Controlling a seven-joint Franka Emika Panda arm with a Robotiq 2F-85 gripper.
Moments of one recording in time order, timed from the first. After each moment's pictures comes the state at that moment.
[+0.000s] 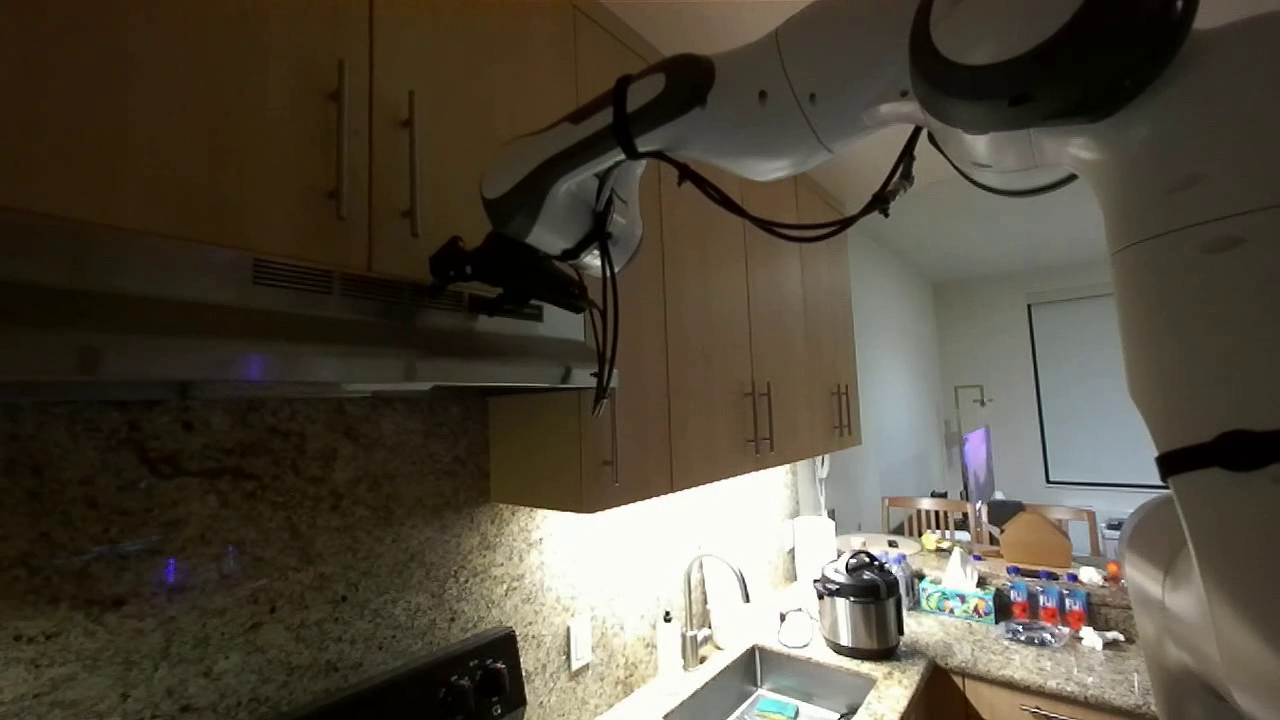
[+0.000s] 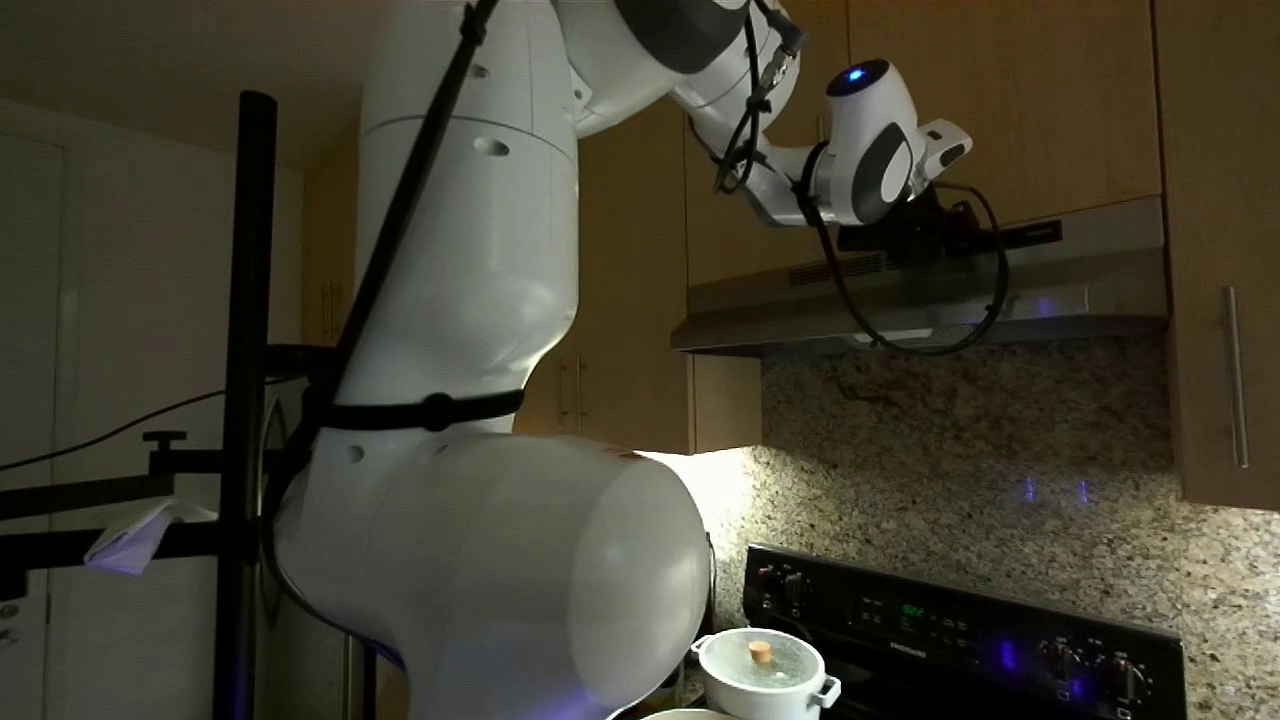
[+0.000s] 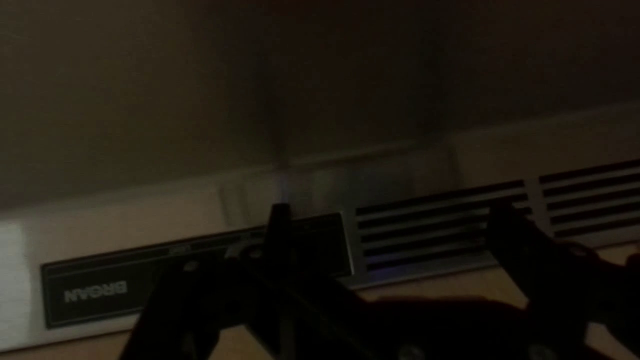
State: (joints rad) arm 0.36 0.01 -0.21 -1.75 0.25 2.88 -0.07
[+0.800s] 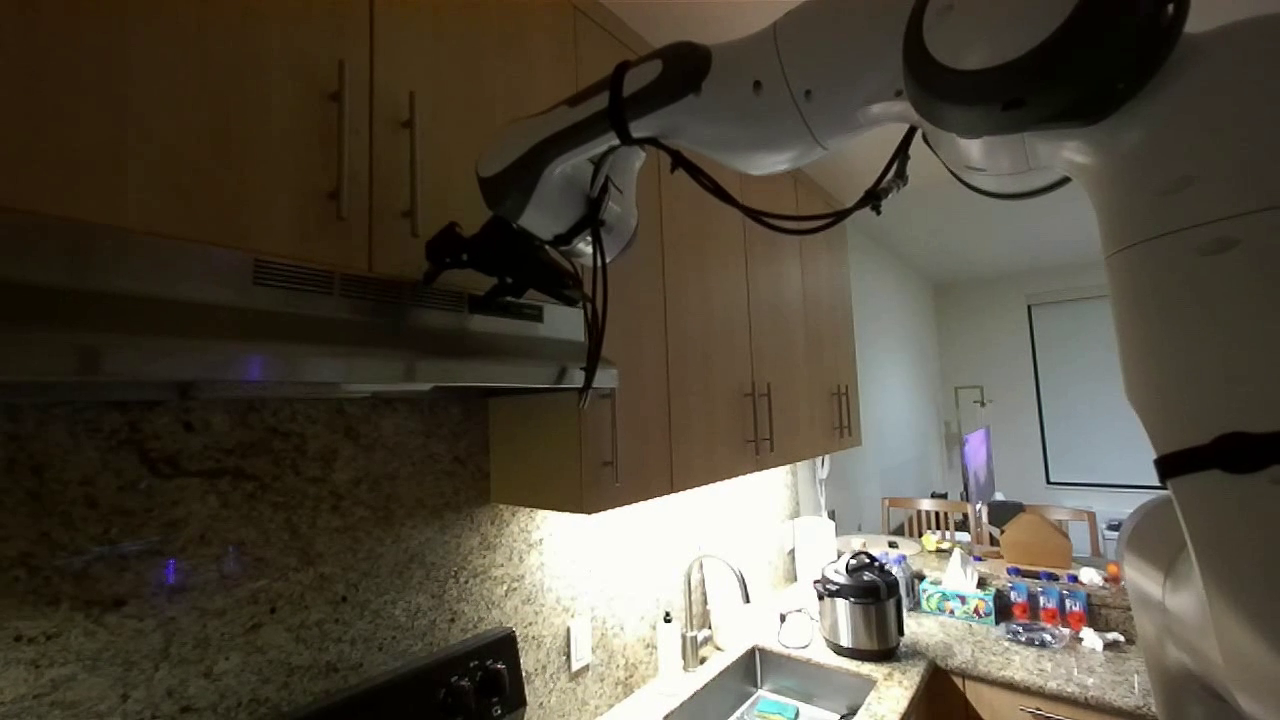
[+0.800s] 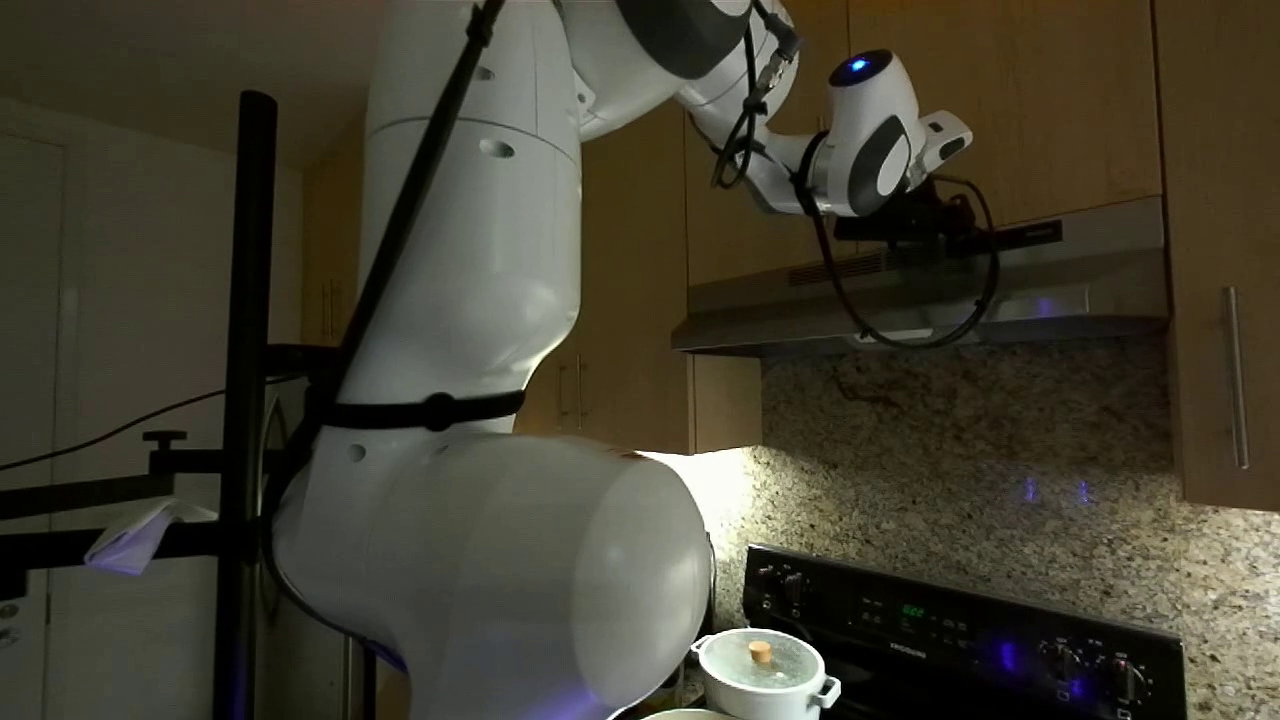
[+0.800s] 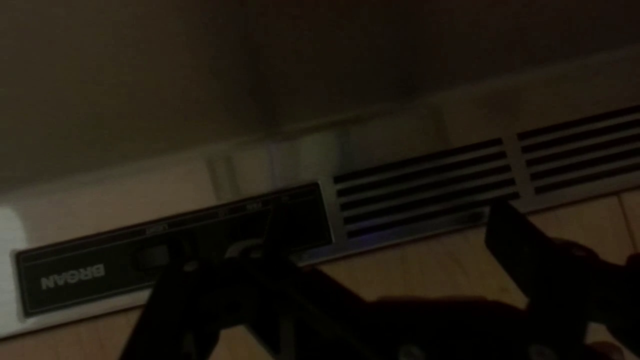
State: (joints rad) arm 0.37 0.02 -0.21 -1.70 0.31 2.86 -0.07
